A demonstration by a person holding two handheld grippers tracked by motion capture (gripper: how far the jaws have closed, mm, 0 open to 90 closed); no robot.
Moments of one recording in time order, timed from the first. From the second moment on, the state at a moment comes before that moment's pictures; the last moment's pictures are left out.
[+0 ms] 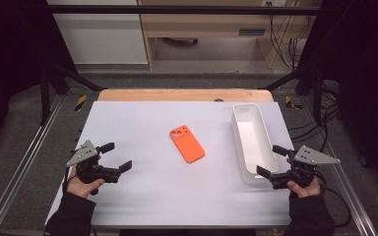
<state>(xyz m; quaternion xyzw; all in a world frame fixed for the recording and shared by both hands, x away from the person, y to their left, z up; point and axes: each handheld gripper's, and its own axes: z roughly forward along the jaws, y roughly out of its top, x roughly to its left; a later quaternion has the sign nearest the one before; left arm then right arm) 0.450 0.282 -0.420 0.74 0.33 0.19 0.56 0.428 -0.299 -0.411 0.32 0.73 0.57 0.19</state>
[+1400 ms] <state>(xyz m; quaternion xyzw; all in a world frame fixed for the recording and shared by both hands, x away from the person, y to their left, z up) 0.449 0.242 -0.399 0.75 0.31 0.18 0.55 0.429 -0.300 -0.412 0.33 0.73 0.57 0.20</state>
